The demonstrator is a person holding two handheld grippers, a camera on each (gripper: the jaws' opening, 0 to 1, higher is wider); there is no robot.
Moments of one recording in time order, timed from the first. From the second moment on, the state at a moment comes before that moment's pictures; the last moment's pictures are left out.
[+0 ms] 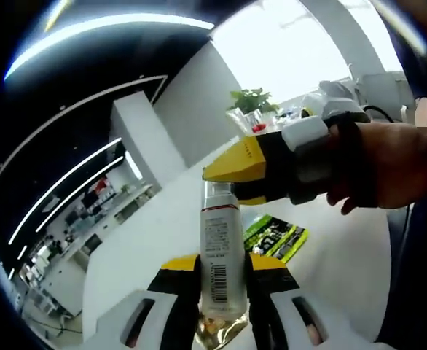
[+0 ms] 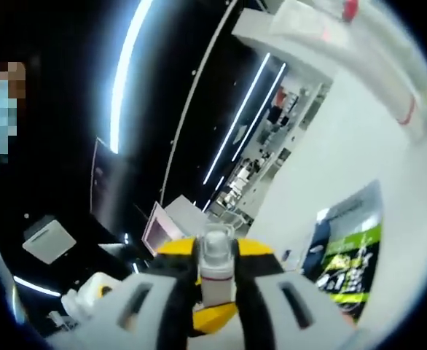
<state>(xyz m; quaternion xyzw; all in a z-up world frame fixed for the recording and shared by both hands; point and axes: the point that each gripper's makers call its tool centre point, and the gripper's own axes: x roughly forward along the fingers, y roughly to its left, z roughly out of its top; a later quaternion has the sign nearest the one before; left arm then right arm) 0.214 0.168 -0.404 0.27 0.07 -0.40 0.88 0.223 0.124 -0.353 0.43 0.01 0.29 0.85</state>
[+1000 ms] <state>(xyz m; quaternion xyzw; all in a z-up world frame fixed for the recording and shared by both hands) 0.215 0.165 -0.432 0.14 0.13 -0.44 0.88 0.229 0.077 -0.366 0.39 0.02 0.24 0.89</state>
